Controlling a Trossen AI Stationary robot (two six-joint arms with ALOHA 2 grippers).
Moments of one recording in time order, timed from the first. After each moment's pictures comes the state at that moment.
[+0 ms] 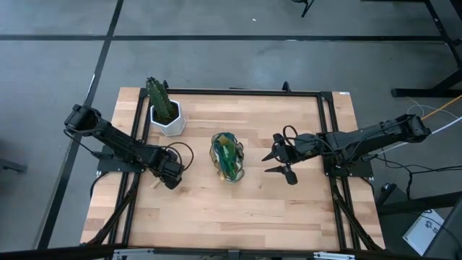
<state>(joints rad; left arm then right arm) -0.33 1.33 0.53 -0.82 0.05 -1.29 0.17 1.06 0.60 -0.02 -0.08 0.02</state>
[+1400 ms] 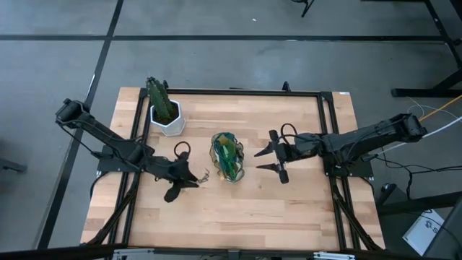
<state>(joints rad) -0.47 1.03 0.53 0.04 -0.20 -0.51 0.18 1.15 0.61 0.27 -0.01 -0.04</state>
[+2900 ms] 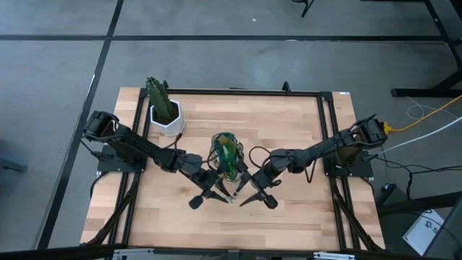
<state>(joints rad) -0.28 1.57 0.77 0.60 0.27 -0.06 0.29 1.68 0.87 0.81 -0.46 -0.12</state>
